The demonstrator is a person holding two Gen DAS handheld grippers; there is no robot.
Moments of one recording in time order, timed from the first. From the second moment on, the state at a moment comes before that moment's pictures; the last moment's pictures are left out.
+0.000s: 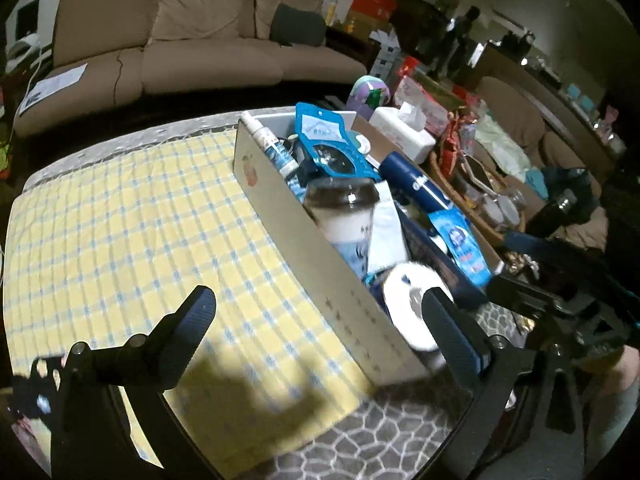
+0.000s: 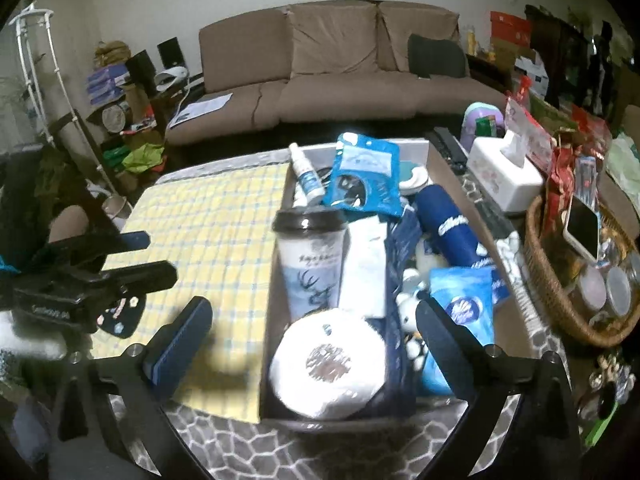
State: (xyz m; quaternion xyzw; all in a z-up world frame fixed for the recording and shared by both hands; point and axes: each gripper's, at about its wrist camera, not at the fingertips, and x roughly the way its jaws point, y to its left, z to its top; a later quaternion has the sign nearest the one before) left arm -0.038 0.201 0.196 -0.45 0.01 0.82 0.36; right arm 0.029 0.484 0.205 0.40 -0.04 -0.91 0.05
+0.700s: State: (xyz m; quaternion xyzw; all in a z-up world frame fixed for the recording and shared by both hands) left arm -0.034 -0.115 0.105 -0.48 -0.12 0.86 0.12; right arm 0.021 0.320 0.157 0.42 -0.02 -0.89 0.19
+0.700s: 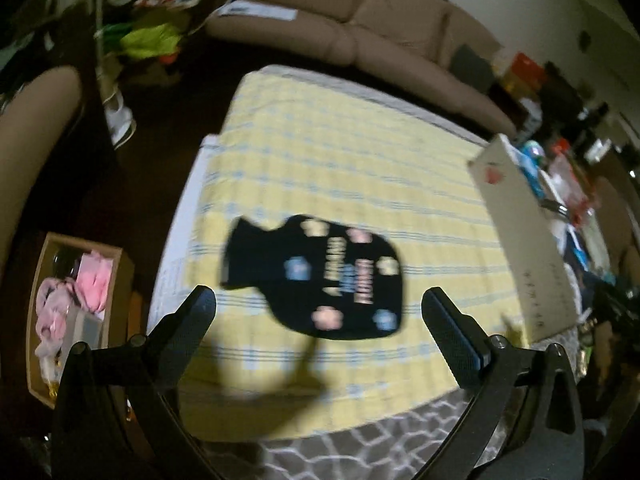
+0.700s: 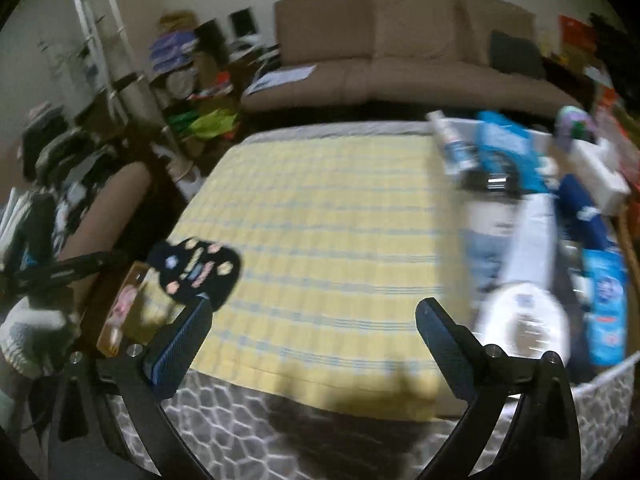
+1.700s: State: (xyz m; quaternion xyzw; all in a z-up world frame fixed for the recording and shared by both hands) left arm -0.109 -0.089 0.034 -0.54 -0.06 0.83 0.12; right arm -0.061 0.191 0.022 0.54 -0.09 -0.78 0.32
